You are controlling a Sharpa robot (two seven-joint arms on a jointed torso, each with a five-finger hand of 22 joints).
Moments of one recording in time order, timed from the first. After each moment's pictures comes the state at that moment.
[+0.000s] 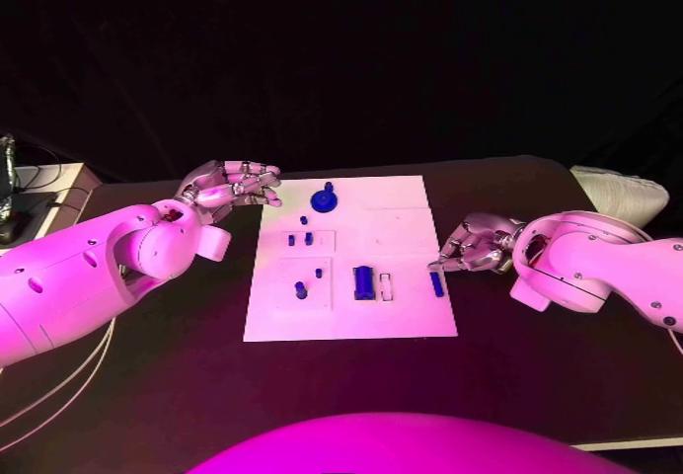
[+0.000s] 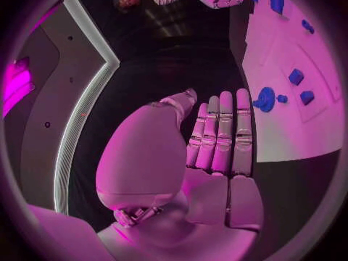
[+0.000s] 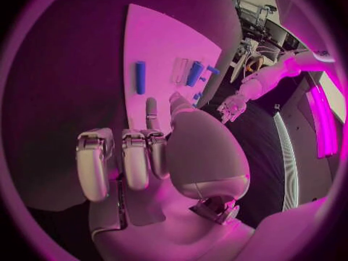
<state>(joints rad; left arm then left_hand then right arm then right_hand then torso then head) 0.96 -0.88 0.25 1.37 -0.22 -0.07 0.24 1.46 -0.20 0.47 0.19 0.05 0.90 0.19 0.29 0.20 1.08 0.13 0.30 0.09 0.98 0.08 0.63 0.43 0.17 0.97 0.19 0.36 0.42 1.25 -1.03 -0.17 1.72 -1.04 -0.15 -0.42 1.27 -0.08 0.04 0.29 0.20 1.08 0.08 0.20 0.60 1.47 0.01 1.57 1.31 1.47 -0.06 1.57 1.31 0.01 1.47 0.05 1.56 1.31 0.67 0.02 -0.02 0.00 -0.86</state>
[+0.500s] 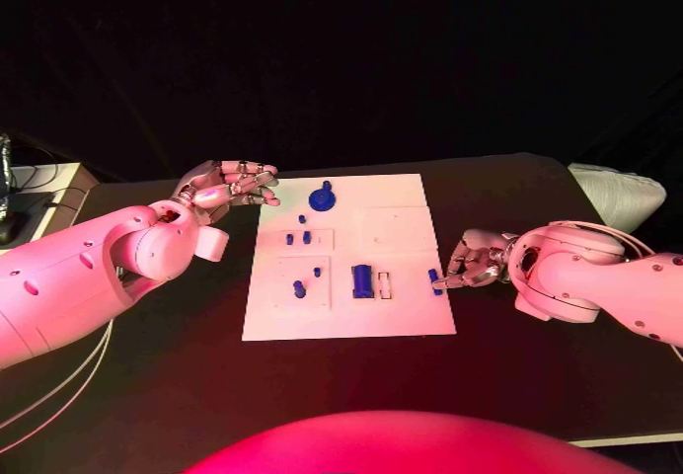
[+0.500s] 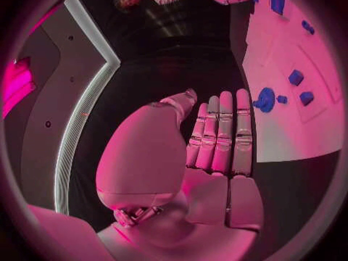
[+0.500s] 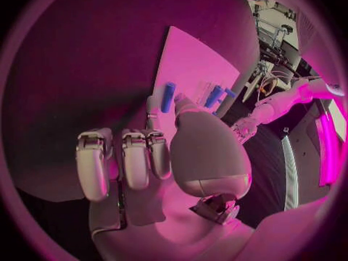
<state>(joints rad) 0.96 -0.88 0.25 1.37 -0.22 -0.07 0.25 1.45 -0.20 0.47 0.19 0.05 0.90 0.19 0.29 0.20 1.08 0.13 0.30 0.09 0.98 0.08 0.63 0.43 0.17 0.97 0.19 0.36 0.42 1.21 -1.02 -0.17 1.71 -1.22 -0.08 -0.50 1.20 -0.09 0.01 0.29 0.21 1.10 0.07 0.21 0.61 1.47 0.00 1.57 1.31 1.47 -0.06 1.57 1.31 0.01 1.47 0.05 1.56 1.31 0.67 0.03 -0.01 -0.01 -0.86</state>
